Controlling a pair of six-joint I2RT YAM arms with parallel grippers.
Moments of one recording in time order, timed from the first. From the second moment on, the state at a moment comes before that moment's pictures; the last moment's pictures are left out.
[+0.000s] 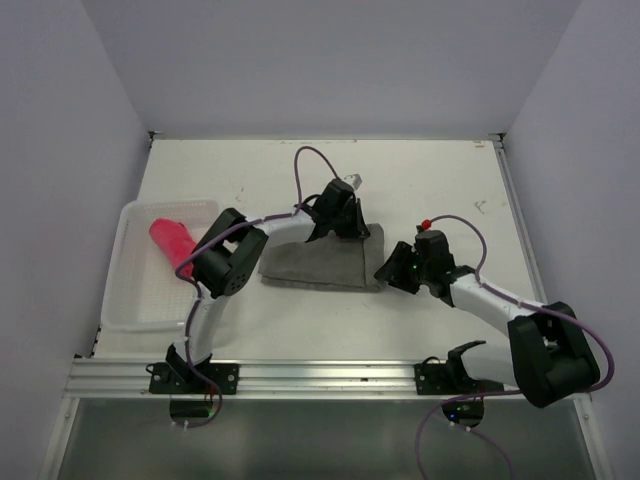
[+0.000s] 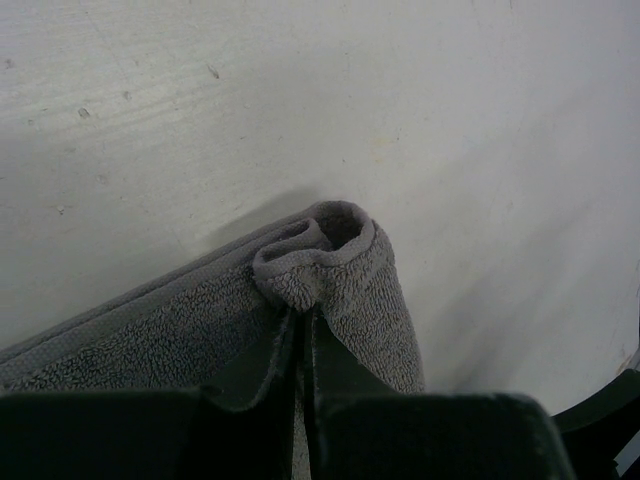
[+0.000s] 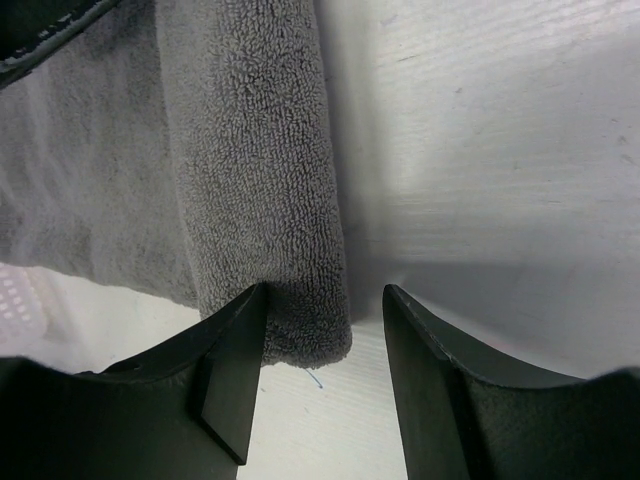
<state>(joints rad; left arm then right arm) -0.72 2.19 1.49 -0.01 0.19 -0.69 0.35 1.24 0.47 -0.08 -0.18 0.79</state>
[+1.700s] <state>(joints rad) -0.70 2.16 1.44 0.02 0.16 -0.71 0.41 1.29 0.48 0.06 -0.18 0.71</state>
